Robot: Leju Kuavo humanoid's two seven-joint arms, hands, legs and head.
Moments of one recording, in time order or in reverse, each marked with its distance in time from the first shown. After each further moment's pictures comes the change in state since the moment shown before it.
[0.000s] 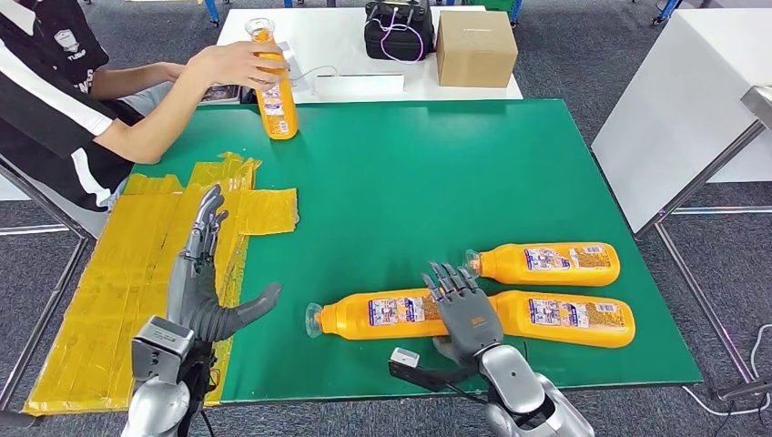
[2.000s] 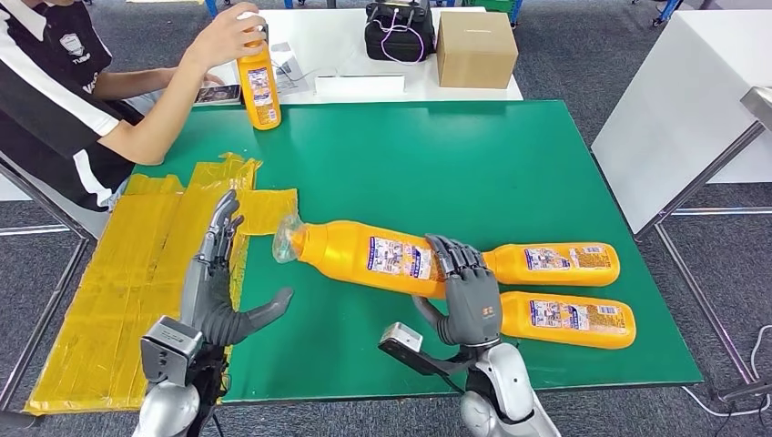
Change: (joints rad) left arm 0.004 -0.005 -0.051 0.014 0.047 0.006 0.019; right arm 0.068 0.201 -0.177 -0.067 -0.233 -0.426 -0.241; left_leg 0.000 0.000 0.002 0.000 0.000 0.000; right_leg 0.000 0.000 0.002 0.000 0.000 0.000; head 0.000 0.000
